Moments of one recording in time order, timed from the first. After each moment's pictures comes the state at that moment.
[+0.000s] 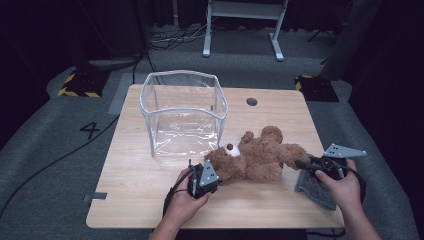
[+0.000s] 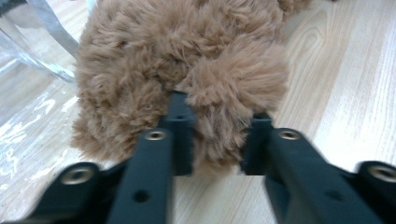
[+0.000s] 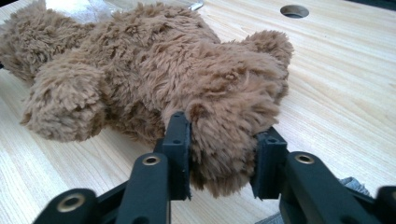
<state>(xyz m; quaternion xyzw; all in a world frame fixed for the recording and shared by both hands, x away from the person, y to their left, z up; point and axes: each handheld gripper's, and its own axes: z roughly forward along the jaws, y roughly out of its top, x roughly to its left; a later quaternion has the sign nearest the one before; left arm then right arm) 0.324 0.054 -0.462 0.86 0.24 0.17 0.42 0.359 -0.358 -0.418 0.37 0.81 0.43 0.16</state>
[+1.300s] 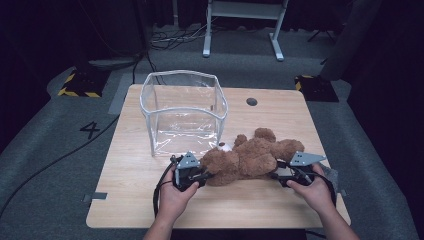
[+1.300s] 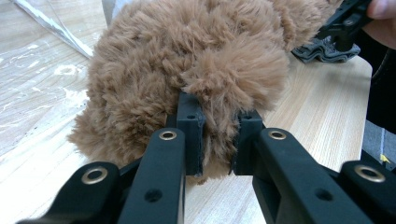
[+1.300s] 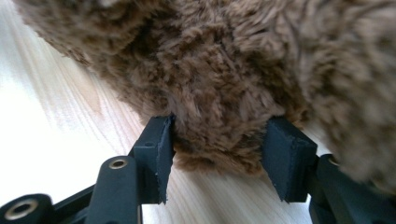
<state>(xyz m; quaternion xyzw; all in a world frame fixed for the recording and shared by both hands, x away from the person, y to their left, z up) 0.335 0.091 -0.454 0.80 0.34 0.05 0.49 0.371 -0.293 -0.467 0.27 0.85 0.42 0.13</state>
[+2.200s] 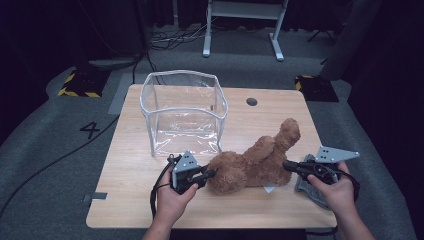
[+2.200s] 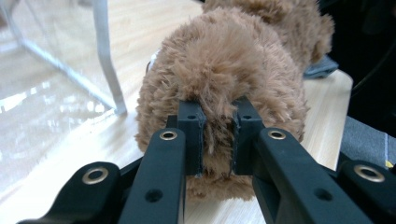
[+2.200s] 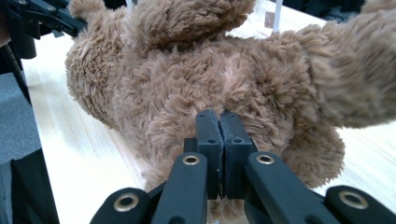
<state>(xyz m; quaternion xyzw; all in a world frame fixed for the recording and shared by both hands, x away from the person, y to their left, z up) 0.321 0.092 -0.431 0.80 0.33 0.07 0.50 0.339 -0.313 -0.391 0.27 0.83 0.47 0.12</state>
